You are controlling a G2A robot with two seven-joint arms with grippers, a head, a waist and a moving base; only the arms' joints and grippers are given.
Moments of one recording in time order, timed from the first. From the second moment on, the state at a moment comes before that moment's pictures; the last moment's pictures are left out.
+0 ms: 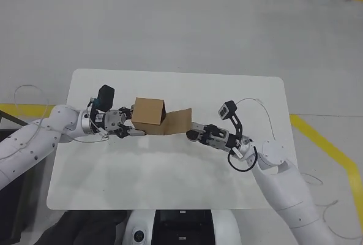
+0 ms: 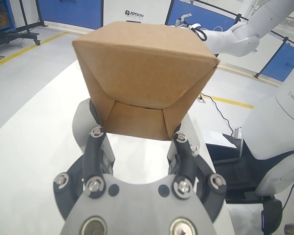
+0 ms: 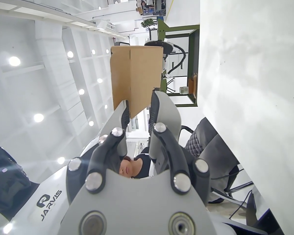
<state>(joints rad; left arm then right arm) 0.48 -0.53 -0.18 -1.33 0.87 -1.01 0.68 -1.21 -1.24 1.10 -1.54 0.54 -0.10 0.89</state>
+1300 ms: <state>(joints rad) 0.57 -0.58 -0.33 -1.35 0.88 -1.01 0.45 -1.17 -1.23 1.08 -1.63 0.37 0.01 0.82</state>
